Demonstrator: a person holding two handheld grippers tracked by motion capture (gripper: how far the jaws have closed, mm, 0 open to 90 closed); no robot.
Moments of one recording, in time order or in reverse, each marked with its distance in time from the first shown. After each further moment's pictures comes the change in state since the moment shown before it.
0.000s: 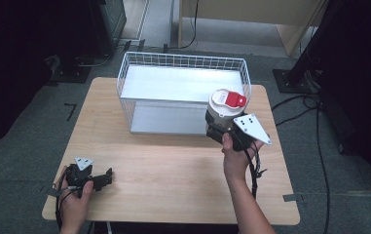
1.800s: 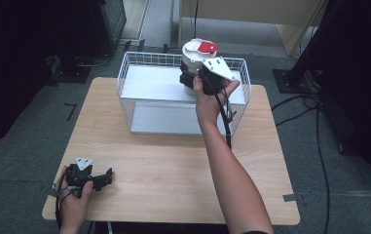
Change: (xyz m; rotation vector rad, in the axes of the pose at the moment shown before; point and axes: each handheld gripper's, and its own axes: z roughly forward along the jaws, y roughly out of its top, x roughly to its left) left arm 0.000 0.000 0.000 -0.002 0.001 0.001; right arm 0.027 0.057 0.143 0.001 -0.017 -0.006
